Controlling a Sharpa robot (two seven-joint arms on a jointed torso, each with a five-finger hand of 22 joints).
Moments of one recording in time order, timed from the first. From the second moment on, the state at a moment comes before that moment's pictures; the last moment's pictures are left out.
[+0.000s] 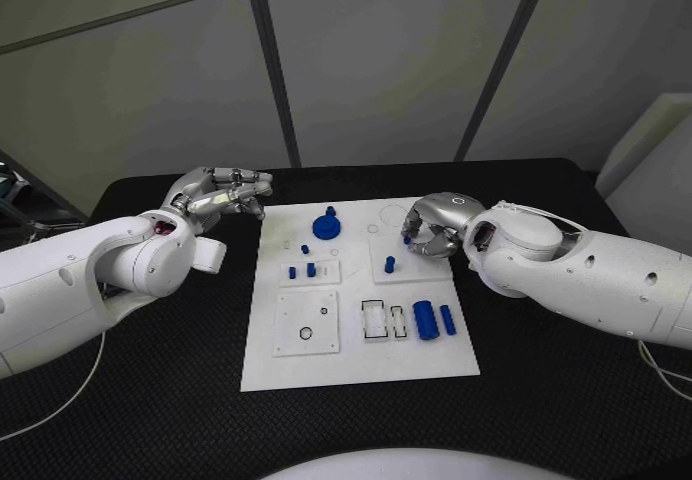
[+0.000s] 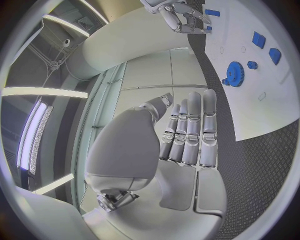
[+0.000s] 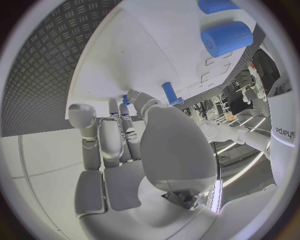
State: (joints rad) left arm 1.16 -0.93 0.06 1.46 -0.15 -0.26 0.26; left_hand 1.38 -0.15 0.44 0.03 0.14 0.98 0.17 0.17 0.11 0.95 0.11 0.47 0.14 1.05 0.04 0.89 0.52 0.19 0.99 0.14 0.58 0.92; right arm 1.14 -0.79 0.04 1.47 -1.72 -0.21 -0.21; right_hand 1.39 -0.16 0.39 0.07 0.23 0.99 0.16 0.13 0.07 1.04 0.10 0.20 0.19 1.47 0.00 1.26 1.17 0.15 1.29 0.11 1.15 0.85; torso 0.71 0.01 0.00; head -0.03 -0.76
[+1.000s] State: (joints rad) left arm 1.16 -0.92 0.06 1.45 -0.15 -0.25 0.25; left_hand 1.39 -0.14 0.44 0.02 0.14 0.98 0.17 0.17 0.11 0.95 0.11 0.47 0.14 1.05 0.04 0.88 0.51 0.19 1.00 0.14 0.58 0.91; right arm 1.14 -0.76 0.05 1.46 -1.75 -0.20 -0.23; right_hand 1.43 -0.12 0.46 0.01 0.20 1.10 0.14 0.15 0.09 1.18 0.06 0.22 0.18 1.47 -0.01 1.29 1.18 0.13 1.32 0.09 1.22 0.96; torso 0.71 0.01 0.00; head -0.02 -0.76
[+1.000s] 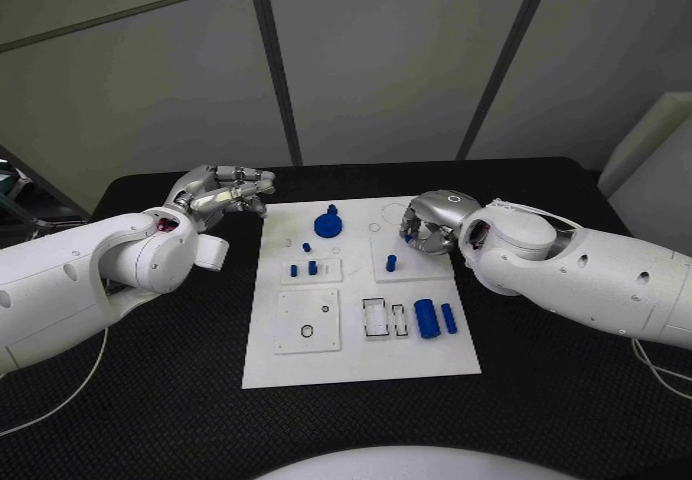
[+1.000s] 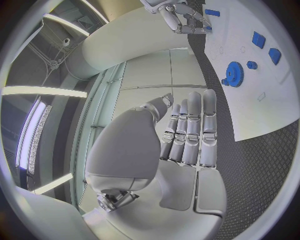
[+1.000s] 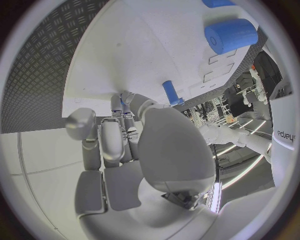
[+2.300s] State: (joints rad) left arm 1.16 -0.92 0.07 1.45 -0.17 -0.25 0.24; left_hand 1.39 -0.14 0.43 0.02 0.14 0.98 0.18 0.17 0.11 0.93 0.12 0.47 0.14 1.05 0.04 0.88 0.50 0.19 1.00 0.14 0.57 0.91; right arm 1.14 -0.84 0.07 1.61 -1.79 -0.25 -0.28; right_hand 1.42 -0.11 0.47 0.00 0.19 1.11 0.13 0.15 0.09 1.19 0.06 0.20 0.17 1.47 -0.01 1.29 1.18 0.12 1.32 0.09 1.23 0.98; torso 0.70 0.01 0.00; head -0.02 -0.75
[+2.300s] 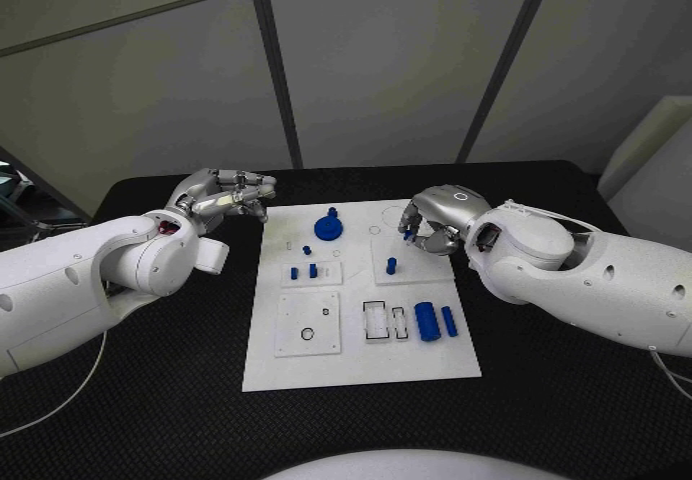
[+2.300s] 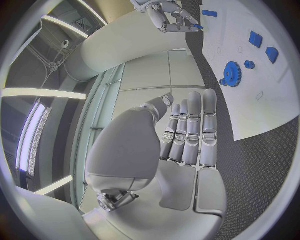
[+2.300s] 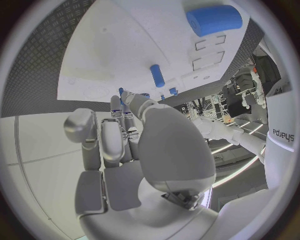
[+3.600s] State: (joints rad) left arm 1.16 -0.87 0.07 1.41 -0.17 -0.25 0.24; left_hand 1.39 -0.14 0.43 0.02 0.14 0.98 0.18 0.17 0.11 0.93 0.12 0.47 0.14 1.05 0.04 0.88 0.50 0.19 1.00 0.14 0.57 0.91; right arm 1.10 -0.64 0.02 1.69 -1.69 -0.30 -0.21; right_hand 1.42 -0.11 0.47 0.00 0.19 1.12 0.13 0.15 0.09 1.19 0.06 0.19 0.17 1.46 -0.02 1.29 1.19 0.12 1.33 0.08 1.24 0.99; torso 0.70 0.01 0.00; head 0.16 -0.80
